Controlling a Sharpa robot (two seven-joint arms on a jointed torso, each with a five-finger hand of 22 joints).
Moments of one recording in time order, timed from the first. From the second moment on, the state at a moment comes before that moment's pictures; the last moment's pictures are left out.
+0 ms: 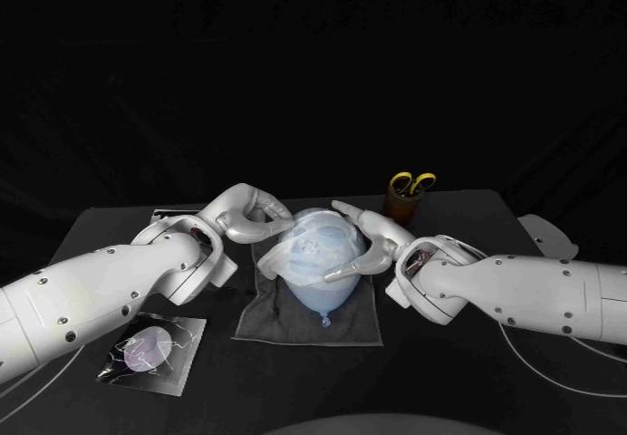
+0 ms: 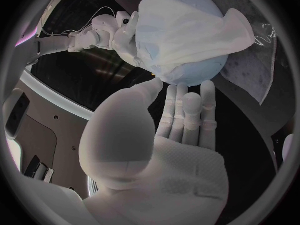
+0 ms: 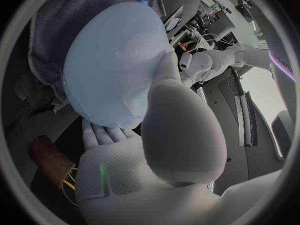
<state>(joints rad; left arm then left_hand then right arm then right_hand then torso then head) 1.20 -0.67 -0.06 1.44 -0.87 -0.36 0.09 1.35 -0.24 0.51 0.17 0.05 0.97 0.15 0.32 0.33 0.96 0.09 0.59 0.22 1.06 0.04 1.36 0.67 0.17 0.78 0.15 1.09 0.60 1.14 -0.90 -0.19 1.68 -0.99 -0.62 -0.06 1.47 -0.31 -0.28 0.30 0.06 0.14 0.13 0.05 0.07 0.40 0.30 0.15 0.14 0.16 0.29 0.03 0.10 0.06 0.16 0.30 0.03 0.23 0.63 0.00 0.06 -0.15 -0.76</state>
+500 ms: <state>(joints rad) 1.20 -0.66 -0.06 1.43 -0.89 -0.35 0.06 1.37 -0.23 0.51 0.17 0.05 0.97 0.15 0.30 0.32 0.96 0.09 0.57 0.21 1.06 0.04 1.36 0.67 0.17 0.79 0.16 1.09 0.60 1.14 -0.90 -0.19 1.69 -0.99 -0.62 -0.06 1.47 -0.31 -0.28 0.30 0.06 0.14 0.13 0.05 0.08 0.40 0.30 0.15 0.14 0.16 0.29 0.03 0.10 0.06 0.16 0.30 0.03 0.23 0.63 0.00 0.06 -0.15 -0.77</state>
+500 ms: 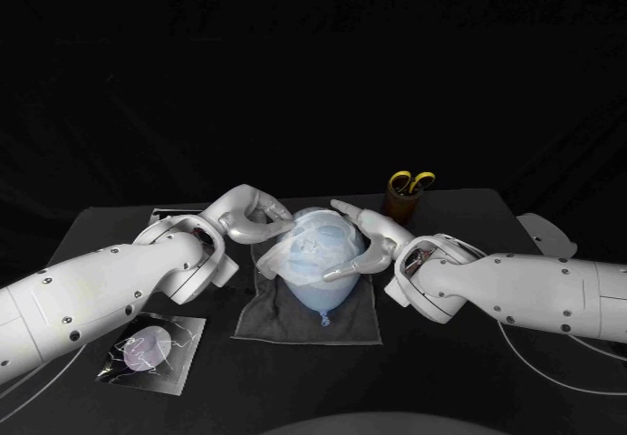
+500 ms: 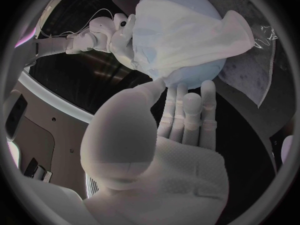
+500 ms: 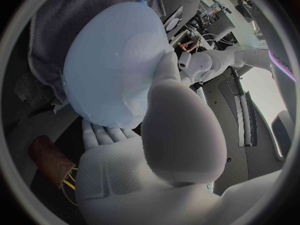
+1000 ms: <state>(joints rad) 1.20 -0.66 -0.06 1.44 -0.91 -0.33 0.02 1.37 -0.24 0.49 0.17 0.05 0.96 0.16 0.28 0.31 0.96 0.10 0.56 0.21 1.05 0.04 1.36 0.67 0.16 0.80 0.15 1.09 0.60 1.14 -0.90 -0.19 1.68 -0.99 -0.62 -0.06 1.47 -0.31 -0.28 0.30 0.06 0.14 0.13 0.05 0.07 0.40 0.30 0.15 0.14 0.16 0.29 0.03 0.10 0.06 0.16 0.30 0.03 0.23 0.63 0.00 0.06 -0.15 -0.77</state>
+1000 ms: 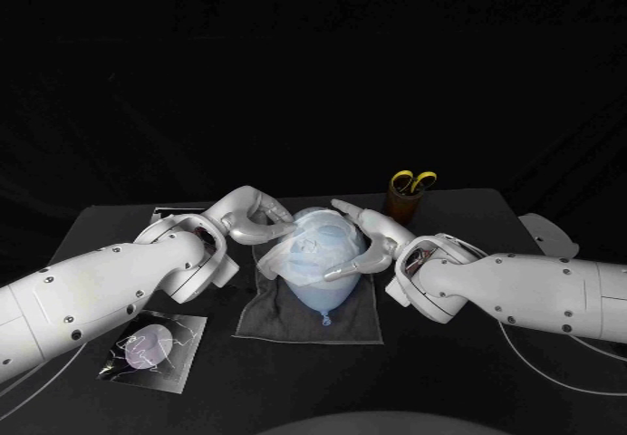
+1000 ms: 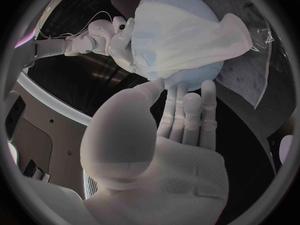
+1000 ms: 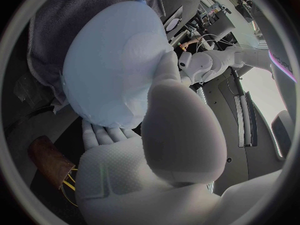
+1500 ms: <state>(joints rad) 1.20 -0.65 -0.06 1.44 -0.93 -0.32 -0.01 1.38 -0.24 0.48 0.18 0.05 0.96 0.17 0.27 0.30 0.95 0.11 0.56 0.20 1.06 0.05 1.37 0.69 0.17 0.80 0.16 1.08 0.59 1.14 -0.90 -0.19 1.68 -0.99 -0.62 -0.06 1.47 -0.31 -0.28 0.30 0.06 0.14 0.13 0.05 0.07 0.40 0.30 0.16 0.14 0.16 0.29 0.03 0.10 0.06 0.16 0.30 0.03 0.23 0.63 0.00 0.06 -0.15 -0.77</state>
